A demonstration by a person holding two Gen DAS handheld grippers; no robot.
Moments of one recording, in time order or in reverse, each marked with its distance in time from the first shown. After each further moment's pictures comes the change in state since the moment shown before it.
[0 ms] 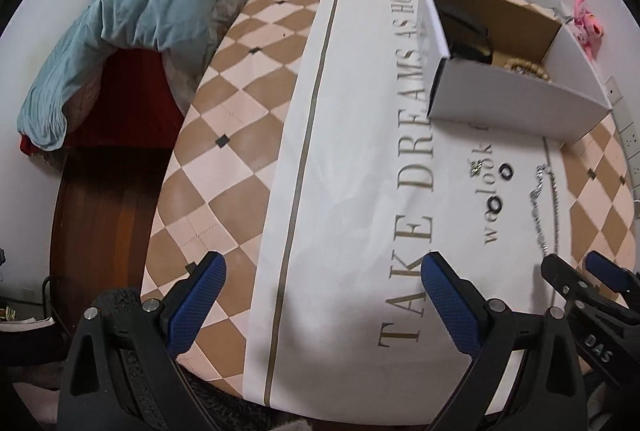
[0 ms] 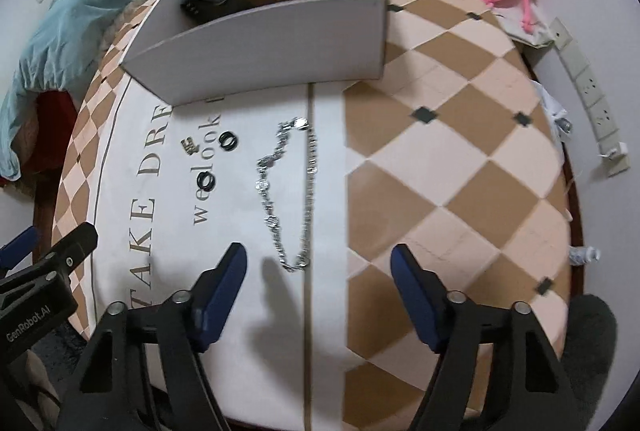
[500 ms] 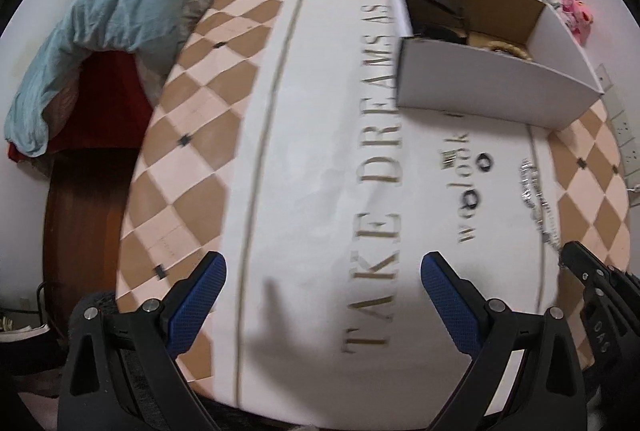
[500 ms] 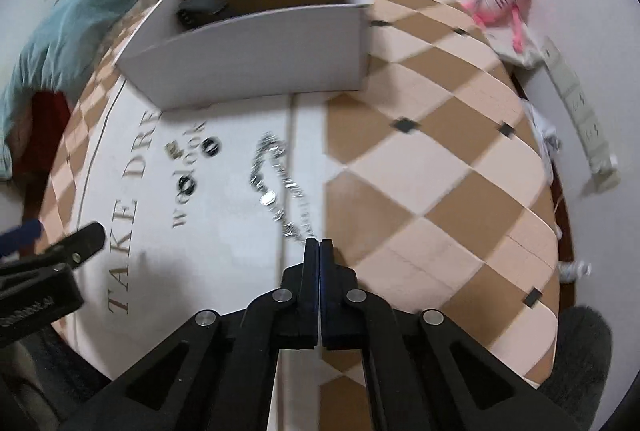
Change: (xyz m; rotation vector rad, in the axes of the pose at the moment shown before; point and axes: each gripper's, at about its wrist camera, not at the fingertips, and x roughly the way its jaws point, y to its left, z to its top) left arm 0.010 -0.025 0.007 0.036 0.031 -0.064; right arm -0.014 -0.035 -0.005 0.035 -0.064 -0.013
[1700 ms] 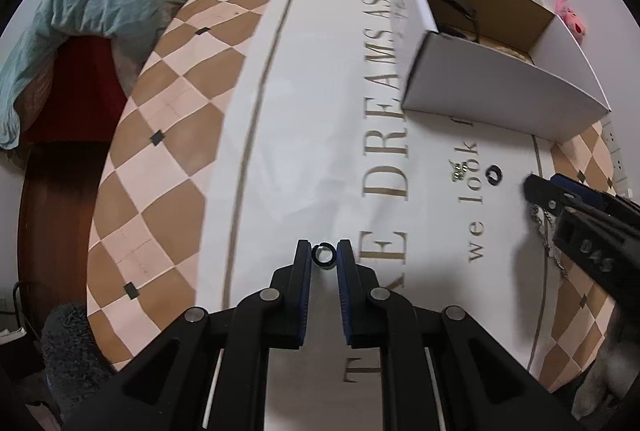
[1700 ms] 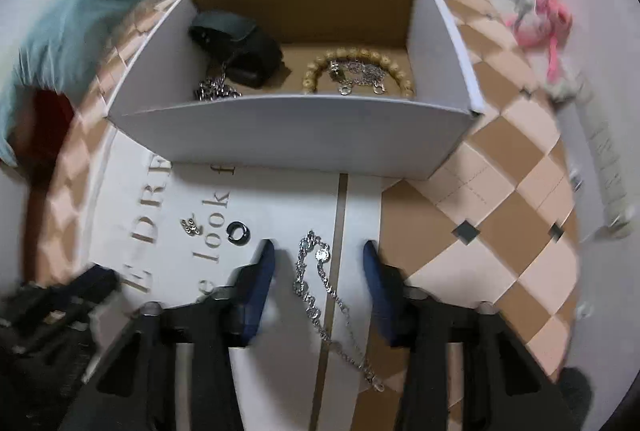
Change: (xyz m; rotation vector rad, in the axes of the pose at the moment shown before) left arm 0.024 0.023 0.004 -0.033 0.001 -0.088; right arm 0.033 0.064 0.061 -0.185 0.013 -0.064
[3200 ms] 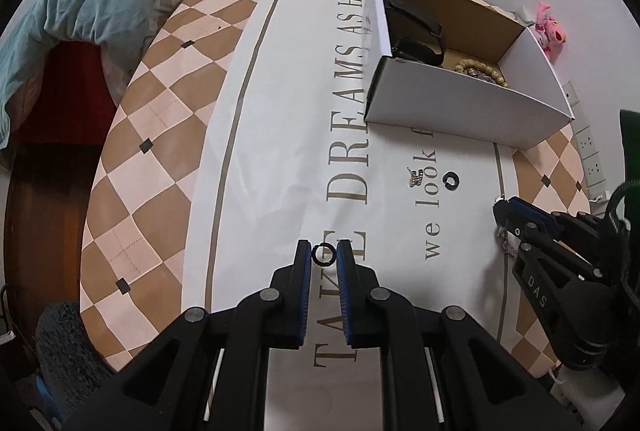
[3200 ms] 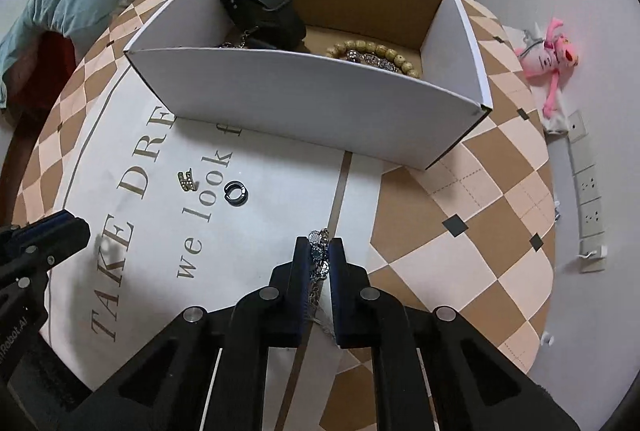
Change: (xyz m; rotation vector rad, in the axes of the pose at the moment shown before) left arm -0.024 -0.012 0.001 0.000 -0.012 -0.078; right arm -0.002 0.008 -0.009 -0.117 0.016 -0.011
